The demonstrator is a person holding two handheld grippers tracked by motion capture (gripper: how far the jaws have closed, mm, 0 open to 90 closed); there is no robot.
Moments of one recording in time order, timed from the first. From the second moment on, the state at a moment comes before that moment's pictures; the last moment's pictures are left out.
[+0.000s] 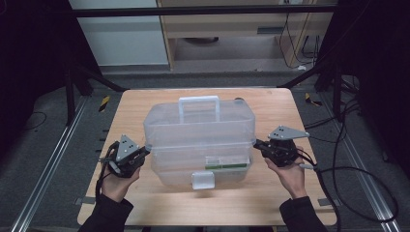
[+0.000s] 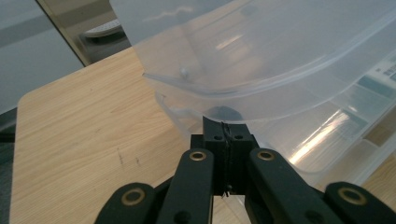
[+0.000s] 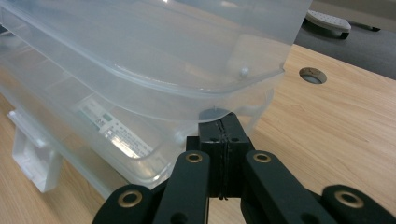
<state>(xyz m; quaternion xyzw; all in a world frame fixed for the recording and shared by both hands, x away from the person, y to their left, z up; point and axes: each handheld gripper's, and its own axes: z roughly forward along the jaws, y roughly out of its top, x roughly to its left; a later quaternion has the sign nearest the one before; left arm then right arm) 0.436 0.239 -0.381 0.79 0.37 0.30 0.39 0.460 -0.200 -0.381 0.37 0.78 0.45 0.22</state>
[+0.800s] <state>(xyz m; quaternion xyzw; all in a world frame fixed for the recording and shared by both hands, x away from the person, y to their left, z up) 0.427 0.238 -0.404 0.81 0.38 0.28 0.37 0.451 -0.194 -0.403 0.37 0.81 0.39 0.23</state>
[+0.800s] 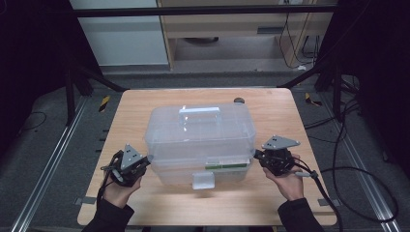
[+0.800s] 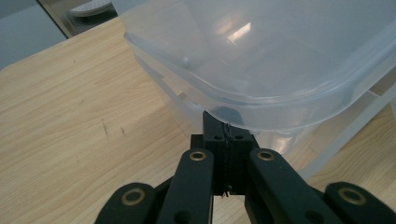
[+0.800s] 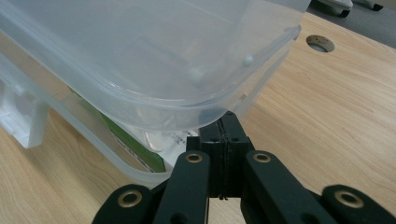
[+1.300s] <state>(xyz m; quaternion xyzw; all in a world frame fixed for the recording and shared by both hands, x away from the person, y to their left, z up) 0.439 0.254 -0.421 0.80 0.41 0.27 0.33 0.458 -0.202 -0.418 0.39 0.82 0.34 0.22</state>
